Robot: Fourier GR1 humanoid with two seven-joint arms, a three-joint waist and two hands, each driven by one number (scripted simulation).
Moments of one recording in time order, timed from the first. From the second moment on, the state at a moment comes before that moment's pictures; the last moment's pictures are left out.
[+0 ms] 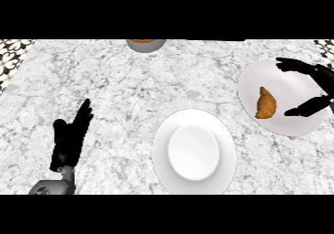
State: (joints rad) left arm -0.06 0.11 -0.03 -1.46 -0.08 0.13 0.22; right arm -0.86 -0.59 -0.18 -0.23 0.64 0.28 -0.86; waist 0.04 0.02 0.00
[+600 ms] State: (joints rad) left arm -0.07 0.11 -0.02 -1.45 -0.08 0.12 0.21; right arm -0.86 -0.66 -0.32 -0.15 0.46 0.47 -0.81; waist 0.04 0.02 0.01
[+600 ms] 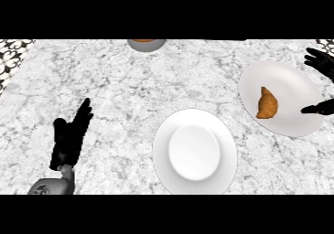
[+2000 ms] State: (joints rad) left arm -0.07 0.09 -0.03 -1.47 -0.08 0.12 0.23; right arm -0.76 -0.65 -0.28 -0.17 0.44 0.35 -0.88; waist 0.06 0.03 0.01
